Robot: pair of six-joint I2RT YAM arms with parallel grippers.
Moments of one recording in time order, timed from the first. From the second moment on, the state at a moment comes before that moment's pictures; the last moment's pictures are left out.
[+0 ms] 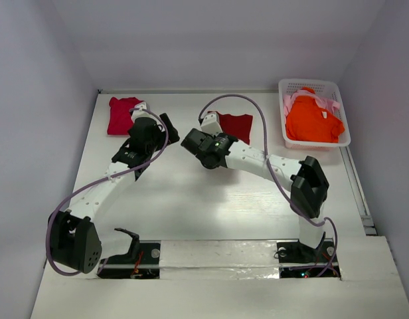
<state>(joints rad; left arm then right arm) -0.35 1.22 0.90 -0.17 -0.20 -0.60 0.98 1.92 1.71 -0.95 0.94 0.52</state>
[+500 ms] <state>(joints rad) -0.35 1.22 0.90 -0.17 -0.20 -0.60 0.86 1.92 1.72 -0.80 0.92 0.36</state>
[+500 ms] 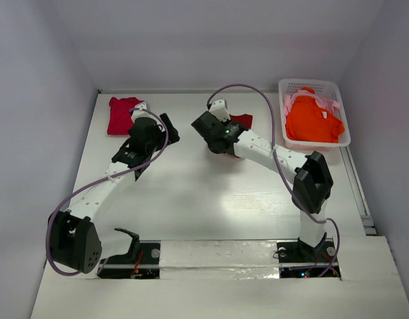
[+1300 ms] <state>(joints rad) -0.35 1.22 0.90 -0.17 -0.19 -0.60 0.75 1.96 1.80 -0.61 0.80 0.18</state>
